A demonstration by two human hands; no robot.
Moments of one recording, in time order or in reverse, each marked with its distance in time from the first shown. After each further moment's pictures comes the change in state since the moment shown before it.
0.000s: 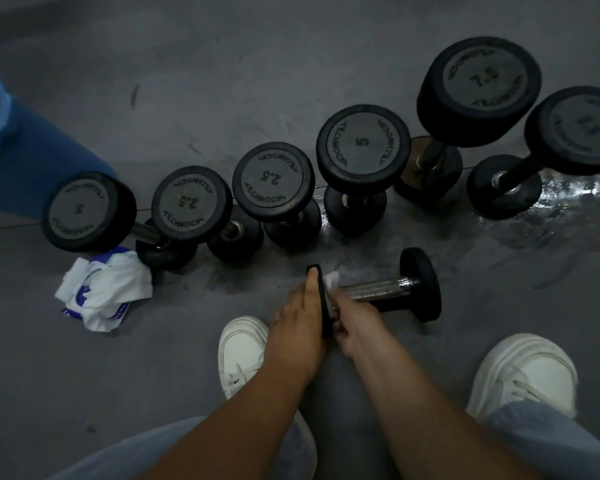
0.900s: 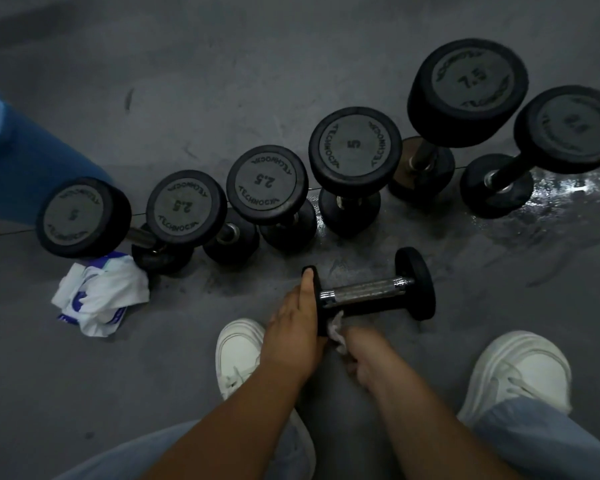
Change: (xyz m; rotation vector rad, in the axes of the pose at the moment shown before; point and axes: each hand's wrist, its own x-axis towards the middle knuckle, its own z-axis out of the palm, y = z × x) left_hand -0.001 0.000 -0.003 0.004 -0.036 -0.012; right_hand -0.005 0.012 -0.041 -0.484 -0.021 -0.019
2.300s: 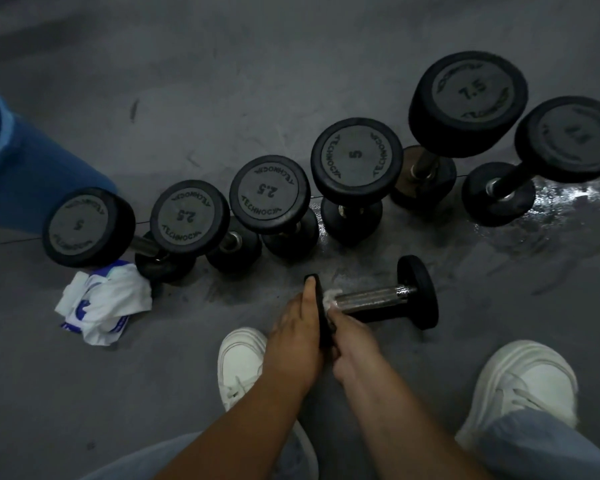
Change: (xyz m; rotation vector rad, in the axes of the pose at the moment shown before) left_hand 0.001 -0.001 0.004 -0.002 0.042 0.002; right_hand -0.007 -0.015 0.035 0.587 -0.047 0.042
